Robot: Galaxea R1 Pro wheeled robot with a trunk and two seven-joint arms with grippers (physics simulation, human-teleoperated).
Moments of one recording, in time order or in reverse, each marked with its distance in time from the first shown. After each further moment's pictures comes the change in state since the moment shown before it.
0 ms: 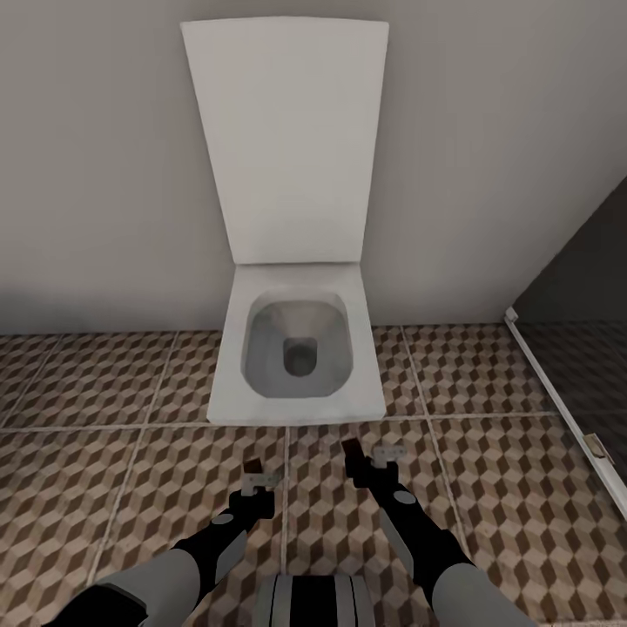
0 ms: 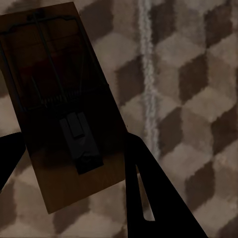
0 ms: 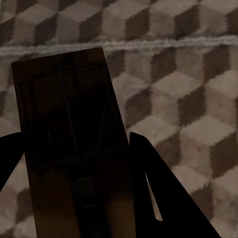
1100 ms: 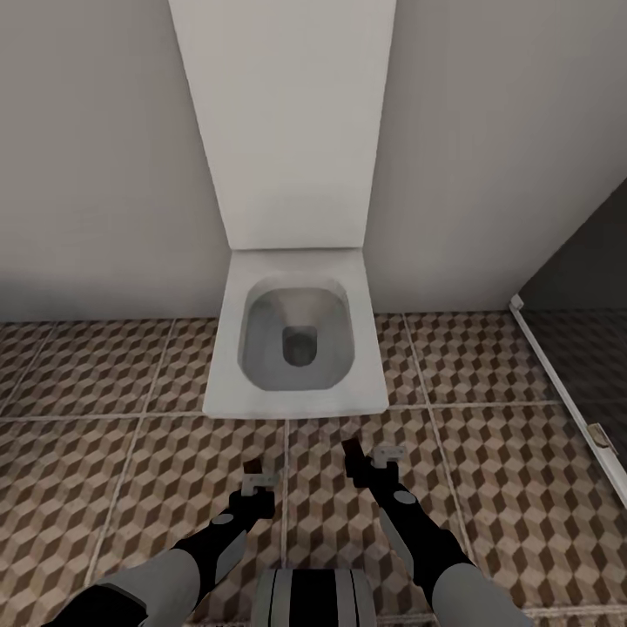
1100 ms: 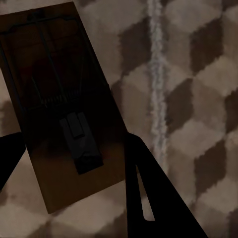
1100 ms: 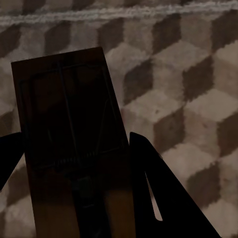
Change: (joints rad) left arm 0.000 0.000 0.000 0.000 0.000 0.000 0.000; right arm 0.000 0.000 0.000 0.000 0.001 -0.001 0.000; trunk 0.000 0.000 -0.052
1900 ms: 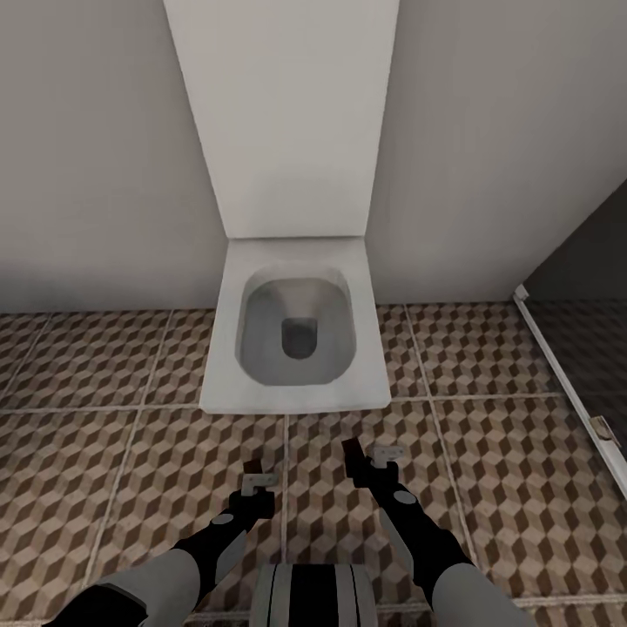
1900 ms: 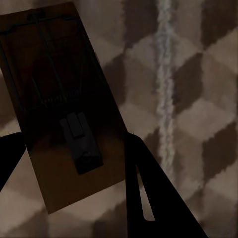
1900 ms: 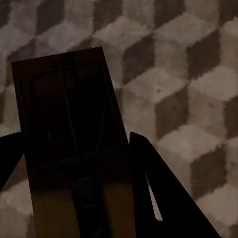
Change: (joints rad) left arm 0.000 0.000 0.000 0.000 0.000 0.001 0.000; right arm 0.000 0.000 0.000 0.000 0.000 0.000 0.000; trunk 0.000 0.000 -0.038
